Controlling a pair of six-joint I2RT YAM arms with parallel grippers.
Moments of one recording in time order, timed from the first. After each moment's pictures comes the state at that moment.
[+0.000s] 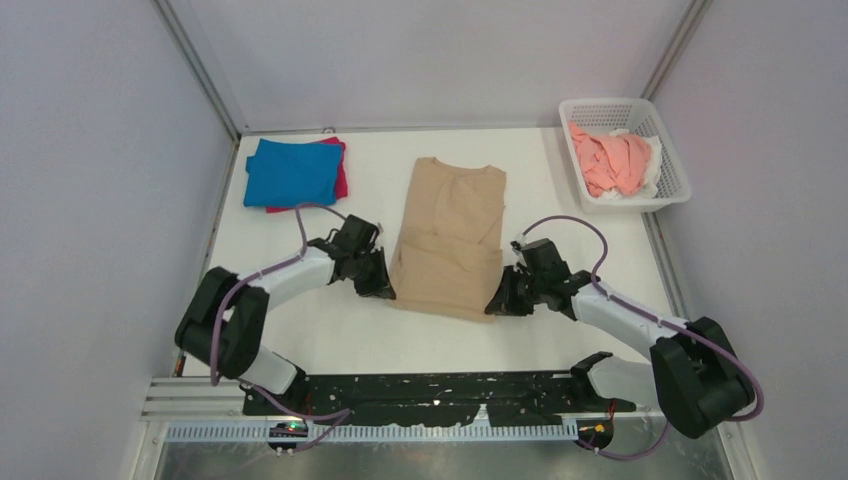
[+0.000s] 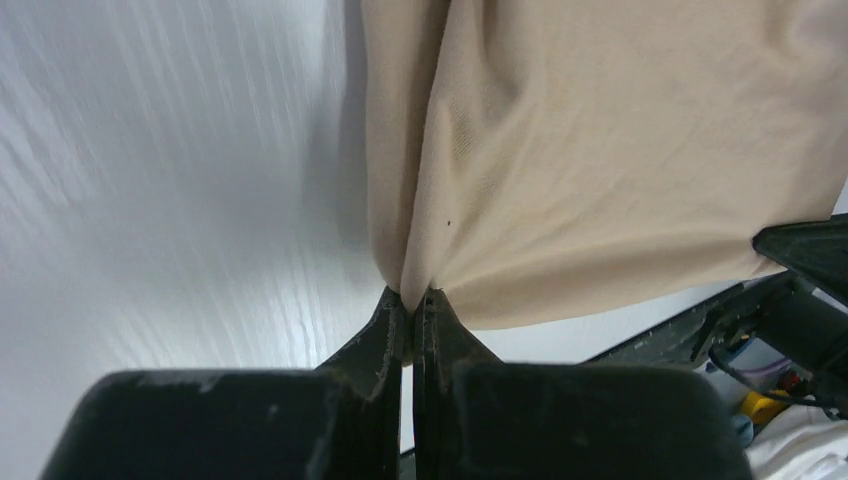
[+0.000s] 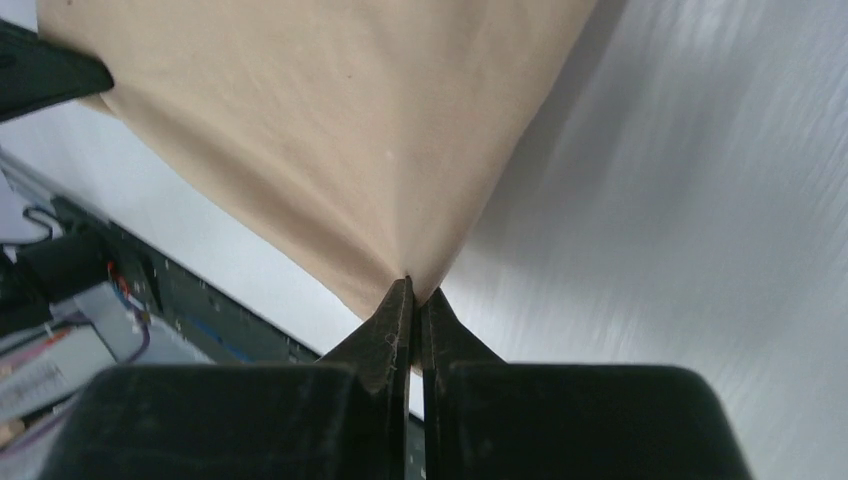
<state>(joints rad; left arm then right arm) -0.50 1.51 0.78 -0.39 0.27 -0.64 0.45 1.18 0.48 -0.26 -0.36 0.64</state>
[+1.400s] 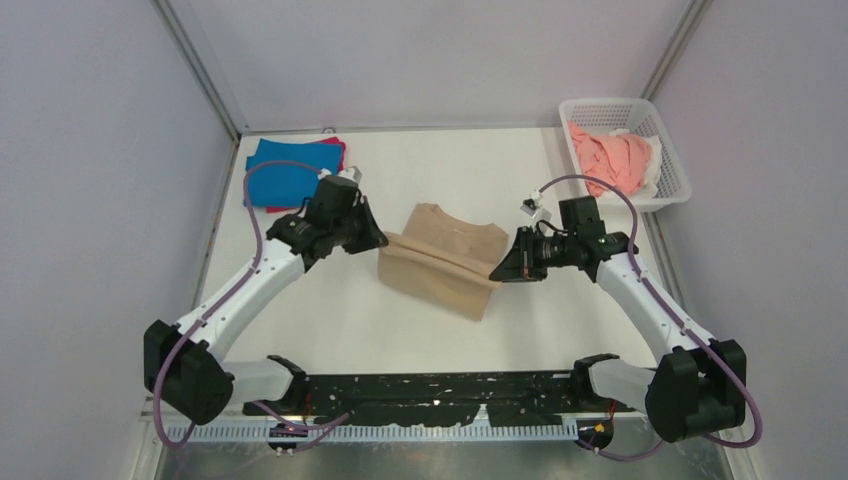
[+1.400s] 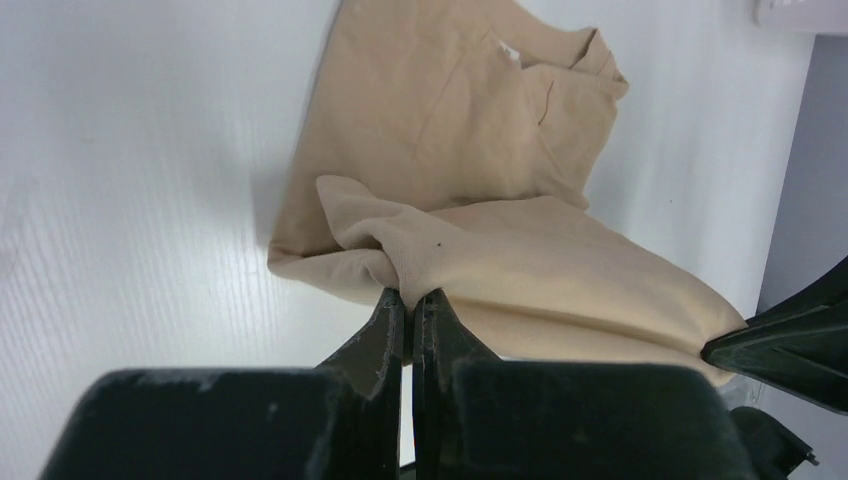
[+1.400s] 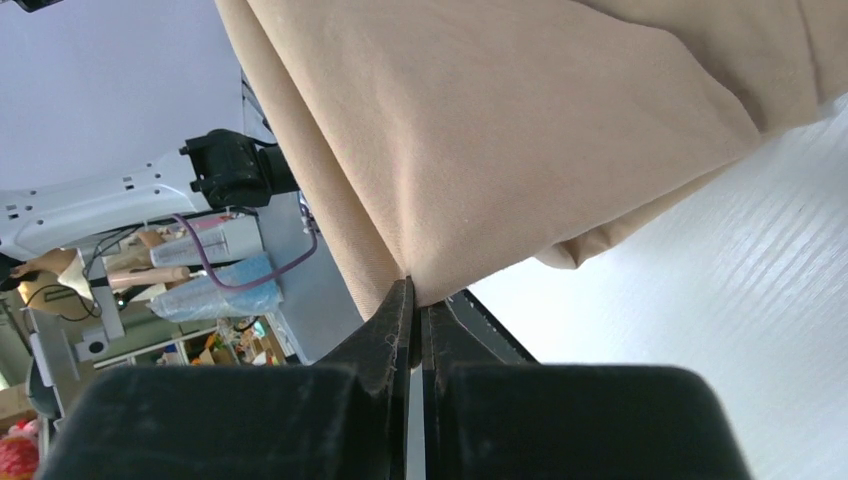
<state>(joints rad) -0.50 1.27 1.09 -0.60 0.05 -0.68 0.19 1.16 0.82 -0.61 -0.86 0.37</state>
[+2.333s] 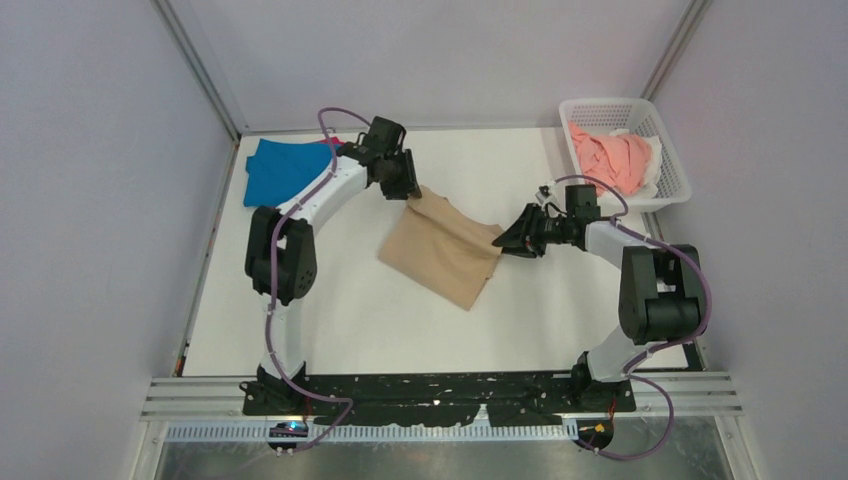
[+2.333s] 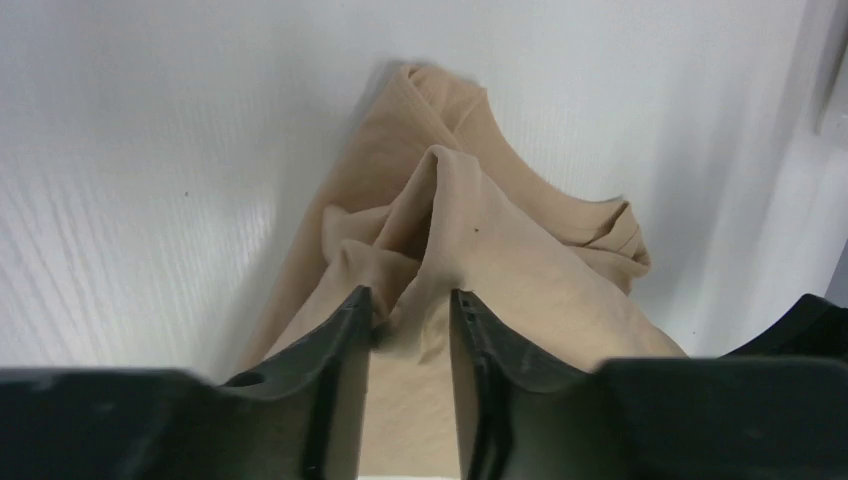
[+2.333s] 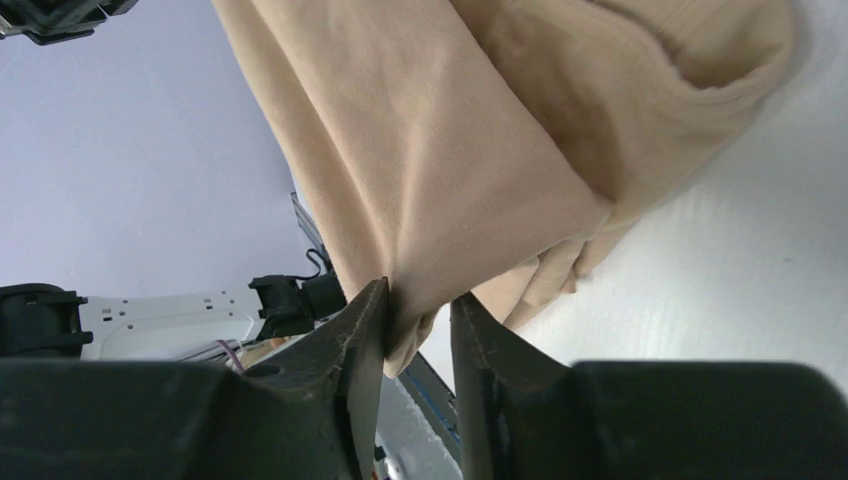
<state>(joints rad) -0.44 2.02 1.76 -0.65 0.14 -0.58 0.02 1.61 0.84 -0.19 -0.93 0.59</state>
